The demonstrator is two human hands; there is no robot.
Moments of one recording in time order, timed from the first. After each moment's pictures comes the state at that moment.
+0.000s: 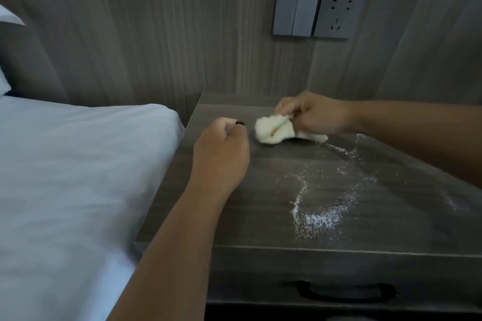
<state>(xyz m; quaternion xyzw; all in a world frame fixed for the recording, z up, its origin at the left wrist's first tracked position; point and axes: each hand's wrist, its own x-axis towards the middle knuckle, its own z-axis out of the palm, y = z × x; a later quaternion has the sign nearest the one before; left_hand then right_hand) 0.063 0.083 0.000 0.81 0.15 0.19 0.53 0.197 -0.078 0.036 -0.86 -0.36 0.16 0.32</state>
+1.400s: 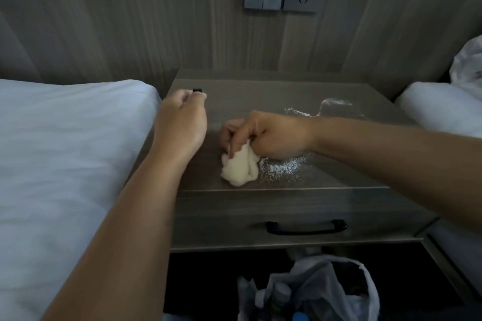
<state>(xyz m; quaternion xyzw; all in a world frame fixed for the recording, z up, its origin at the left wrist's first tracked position) 0.037 0.087 0.006 0.77 0.17 0.20 0.59 0.086 -0.065 0.009 -0.77 -0.47 0.23 0.38</state>
